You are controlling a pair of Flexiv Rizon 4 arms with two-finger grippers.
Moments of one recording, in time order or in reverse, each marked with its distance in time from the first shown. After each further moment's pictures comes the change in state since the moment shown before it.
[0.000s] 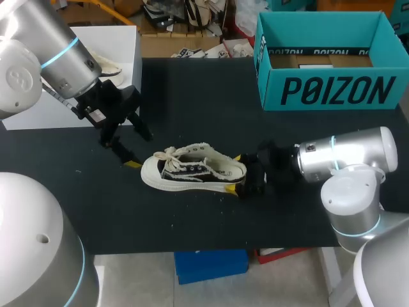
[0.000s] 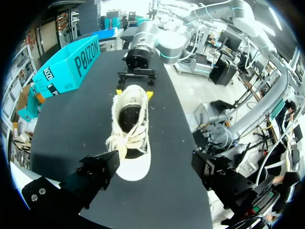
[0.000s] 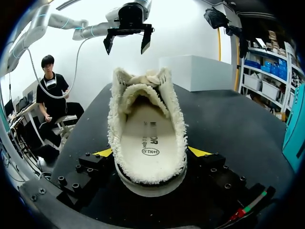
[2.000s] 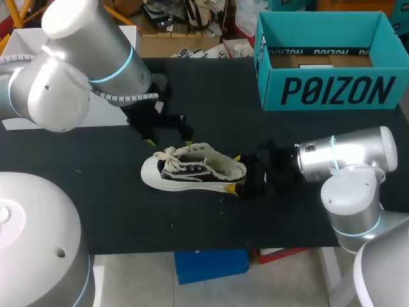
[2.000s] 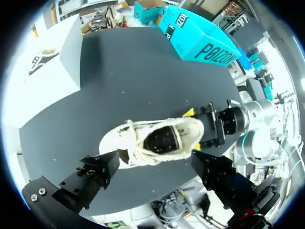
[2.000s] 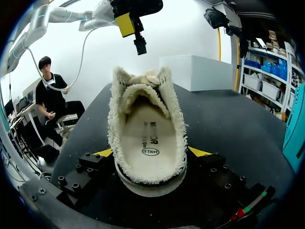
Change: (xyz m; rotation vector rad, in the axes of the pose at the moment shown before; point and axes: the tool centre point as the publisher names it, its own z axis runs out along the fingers) left arm -0.030 -0.066 0.033 0.031 -0.389 -1.297; right arm 0.000 0.000 0.000 0.001 0.001 0.000
